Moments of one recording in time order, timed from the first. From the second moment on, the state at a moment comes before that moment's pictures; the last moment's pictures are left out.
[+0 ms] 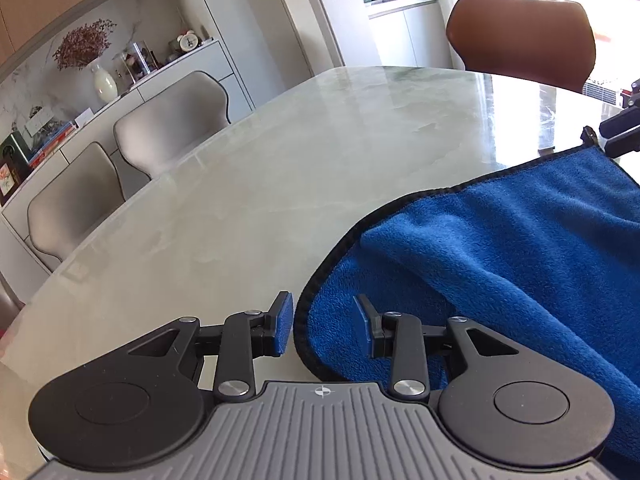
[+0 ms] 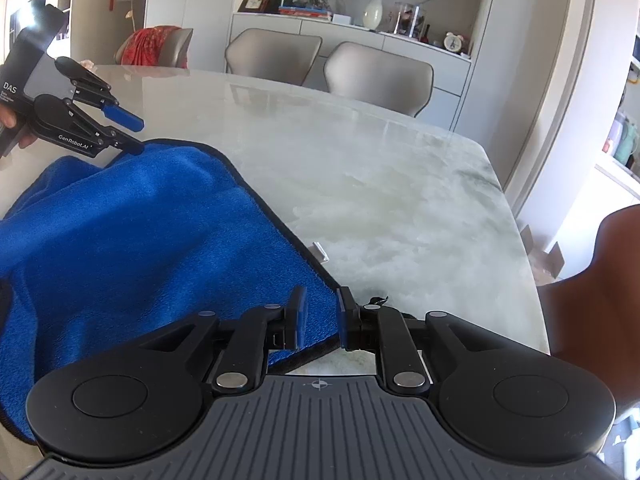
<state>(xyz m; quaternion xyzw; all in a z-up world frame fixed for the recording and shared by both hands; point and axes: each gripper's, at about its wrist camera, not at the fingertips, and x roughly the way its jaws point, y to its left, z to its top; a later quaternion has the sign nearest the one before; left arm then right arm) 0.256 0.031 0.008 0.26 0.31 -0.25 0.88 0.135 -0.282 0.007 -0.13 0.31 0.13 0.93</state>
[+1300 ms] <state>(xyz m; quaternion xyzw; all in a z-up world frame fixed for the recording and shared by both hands) 0.268 0.016 0.007 0.28 0.33 -0.23 0.87 0.141 -0.274 0.006 -0.15 0.27 0.12 0.94</state>
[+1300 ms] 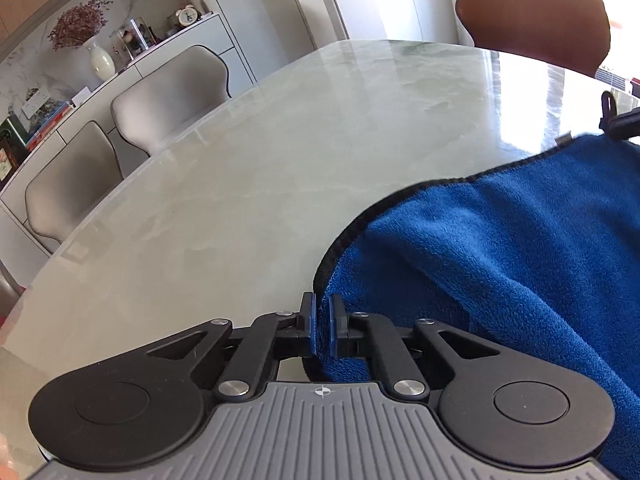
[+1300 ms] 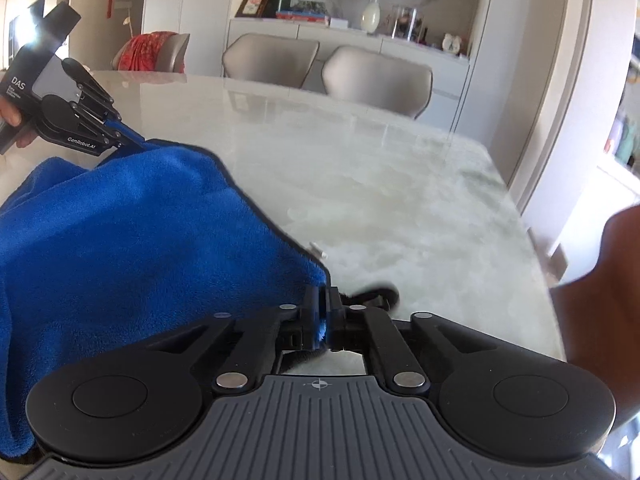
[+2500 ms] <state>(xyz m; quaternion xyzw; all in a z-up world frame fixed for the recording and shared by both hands) 0.271 0.025 0.001 0.30 0.32 -0.21 0.87 0.153 -0.279 -0.008 -0.10 0.30 0.14 0.94</state>
